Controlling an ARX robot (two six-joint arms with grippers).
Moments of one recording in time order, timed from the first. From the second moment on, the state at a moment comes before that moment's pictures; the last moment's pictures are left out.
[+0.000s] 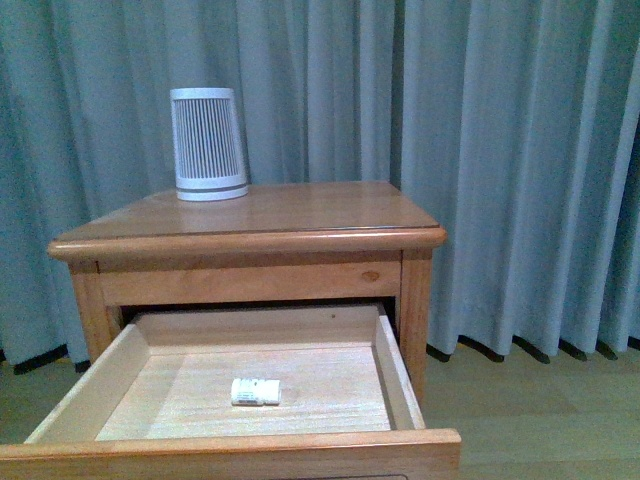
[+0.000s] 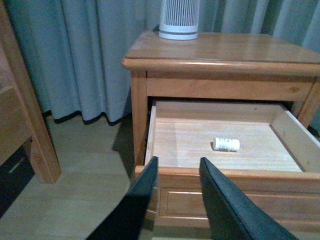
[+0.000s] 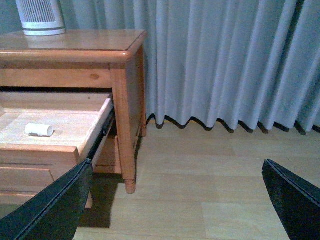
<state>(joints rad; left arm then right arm) -0.17 0.38 0.11 0.27 -0.15 -0.02 0.00 0.00 0.01 0.00 0.00 0.00</state>
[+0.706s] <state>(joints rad) 0.00 0.10 0.01 0.08 0.00 -0.01 0.00 0.00 0.01 0.00 0.00 0.00</state>
